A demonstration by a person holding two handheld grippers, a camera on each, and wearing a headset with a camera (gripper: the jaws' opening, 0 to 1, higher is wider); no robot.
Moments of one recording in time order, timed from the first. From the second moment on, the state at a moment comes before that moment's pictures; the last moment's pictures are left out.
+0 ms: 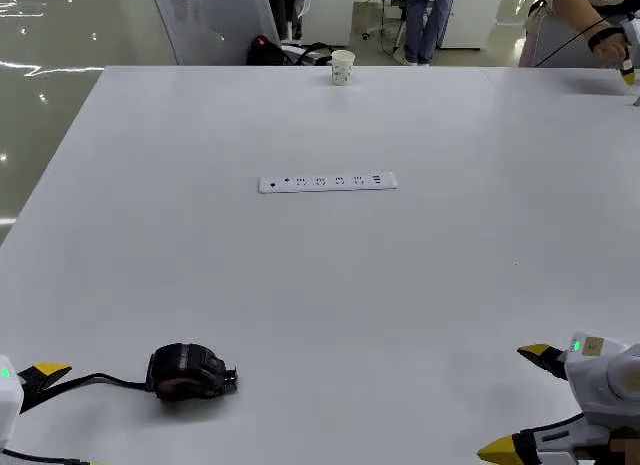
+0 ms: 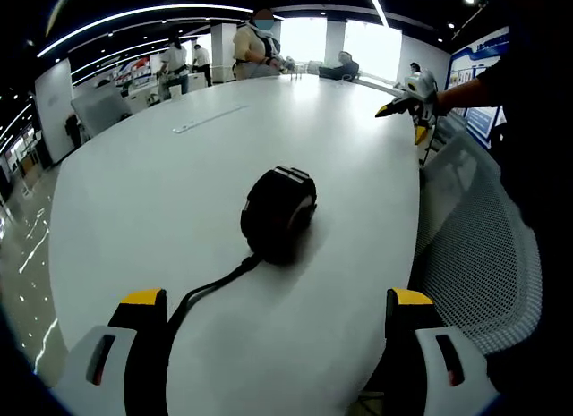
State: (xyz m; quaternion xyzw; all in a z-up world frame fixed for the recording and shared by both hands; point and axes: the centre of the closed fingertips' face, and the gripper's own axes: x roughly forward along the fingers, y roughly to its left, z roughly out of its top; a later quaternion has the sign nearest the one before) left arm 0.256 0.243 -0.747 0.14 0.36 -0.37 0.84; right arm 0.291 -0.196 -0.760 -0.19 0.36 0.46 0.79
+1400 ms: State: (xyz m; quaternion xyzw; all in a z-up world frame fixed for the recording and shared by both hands) left arm 0.300 0.177 -0.744 0.31 0.38 -0.51 0.71; right arm 0.319 -0.059 -0.754 -0.22 0.30 0.58 0.73
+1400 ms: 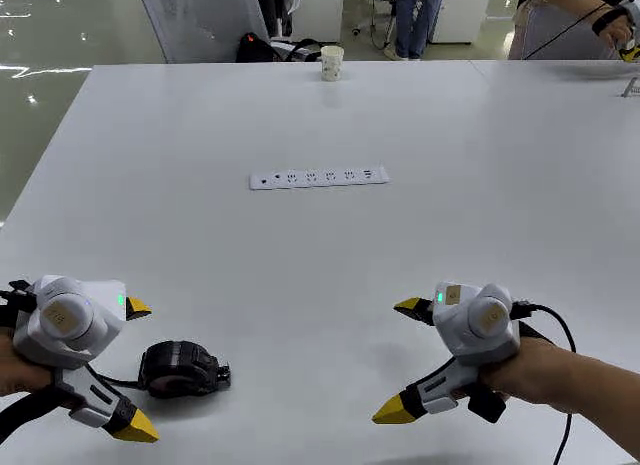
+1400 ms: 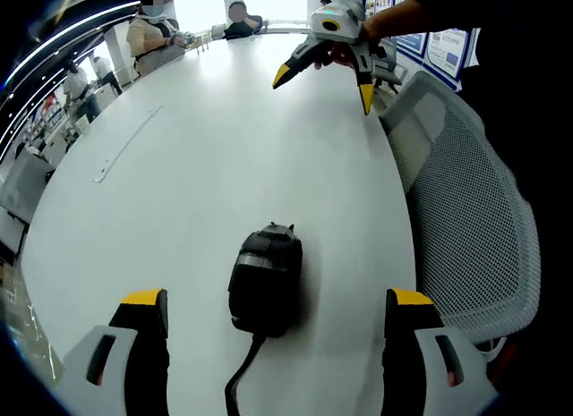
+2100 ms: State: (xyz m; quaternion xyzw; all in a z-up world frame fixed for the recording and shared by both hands) left arm 0.318 0.161 -0.766 0.33 0.40 -0.52 0.67; right arm 0.319 0.014 -0.757 -0.25 0.28 0.63 0.68
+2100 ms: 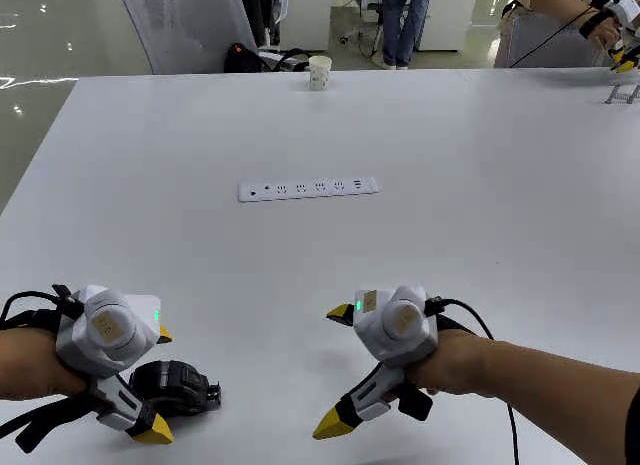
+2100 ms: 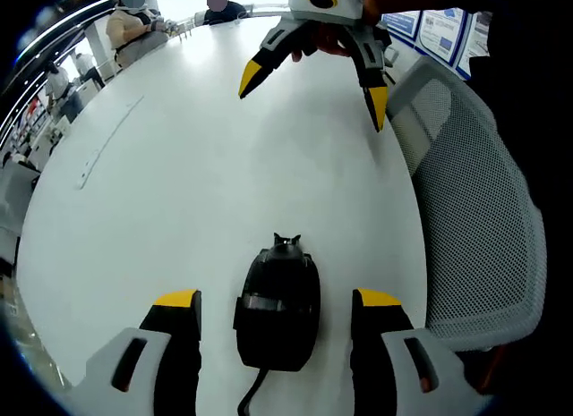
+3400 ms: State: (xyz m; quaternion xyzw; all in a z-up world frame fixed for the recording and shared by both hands) left arm 0.319 0.155 -0.779 0.38 0.40 -0.52 0.65; right arm 0.317 0.082 -0.786 -0.24 0.29 0.66 0.66
